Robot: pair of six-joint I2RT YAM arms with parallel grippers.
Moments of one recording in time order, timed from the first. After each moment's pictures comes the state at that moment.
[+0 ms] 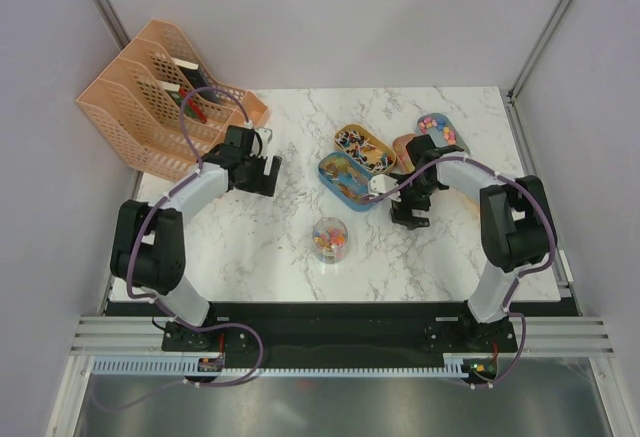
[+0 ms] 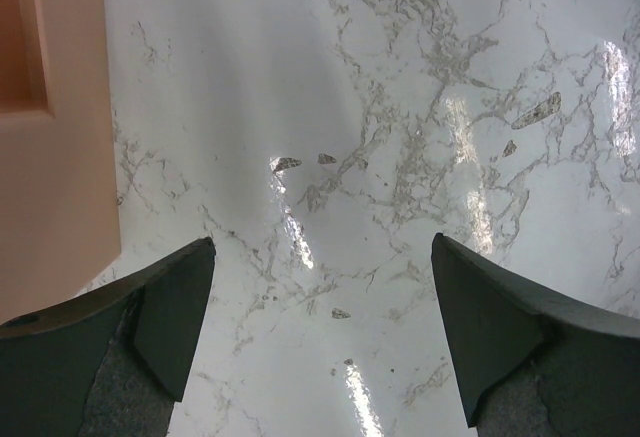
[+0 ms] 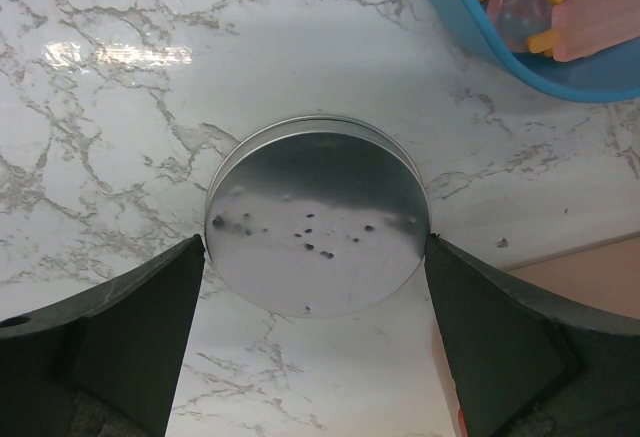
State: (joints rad) left arm -0.26 1.63 1.10 -0.42 0.00 0.03; right arm 0.27 1.80 1.18 -0.81 -0.35 -1.31
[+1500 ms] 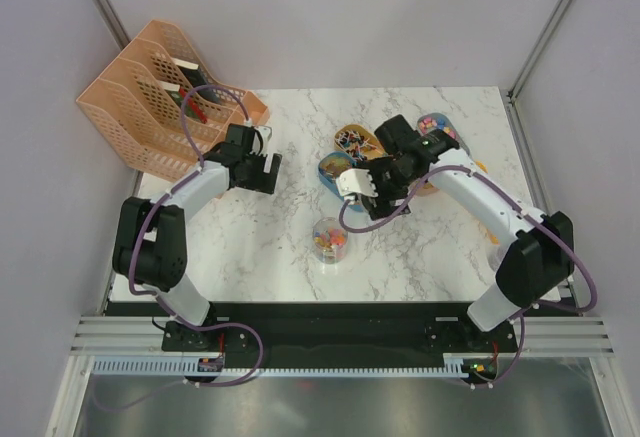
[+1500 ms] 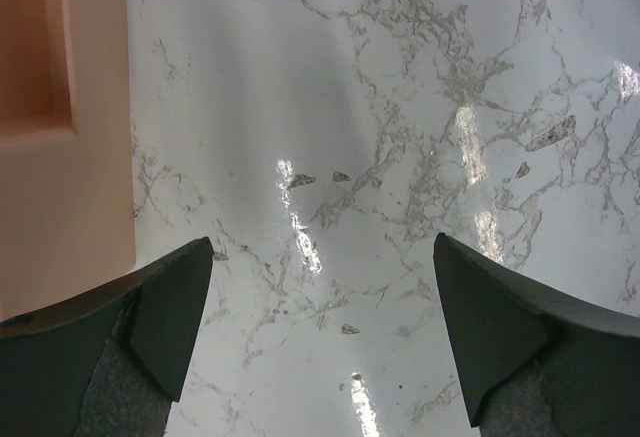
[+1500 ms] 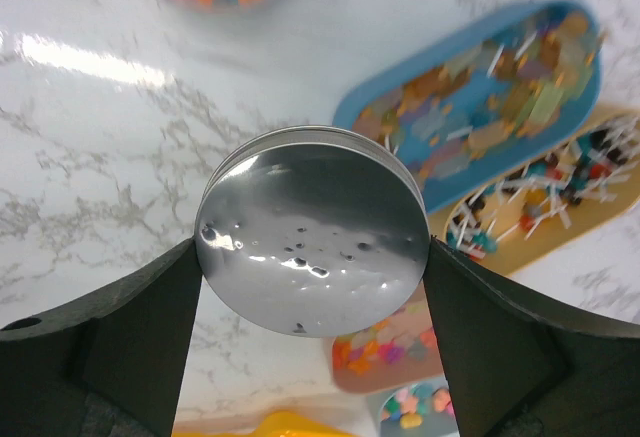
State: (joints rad) left arm -0.26 1.66 1.12 -0.40 -0.03 0.03; right arm 0.50 1.60 1.42 -1.06 -0.33 -1.30
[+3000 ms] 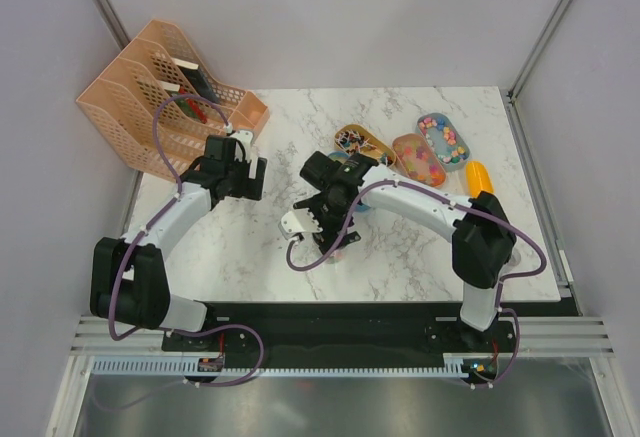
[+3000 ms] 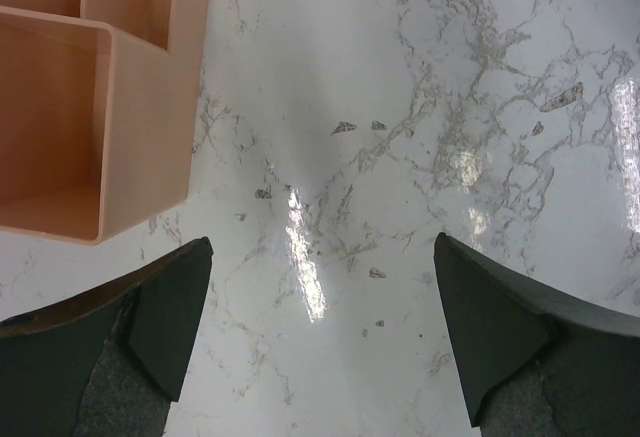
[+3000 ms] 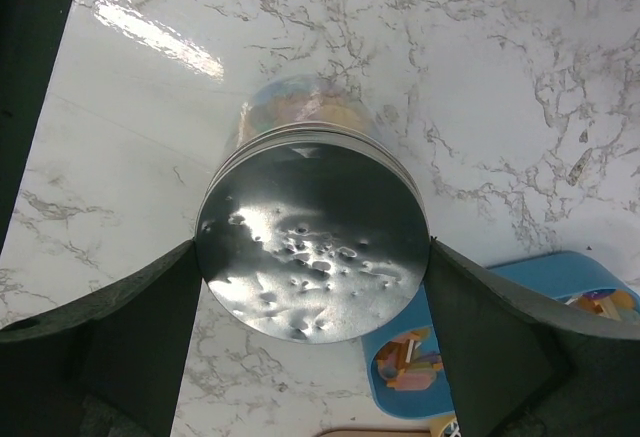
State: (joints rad) left arm -0.22 1.41 0.95 -0.37 -0.04 0.03; right arm 0.90 1.86 1.60 -1.07 -0.31 -1.17
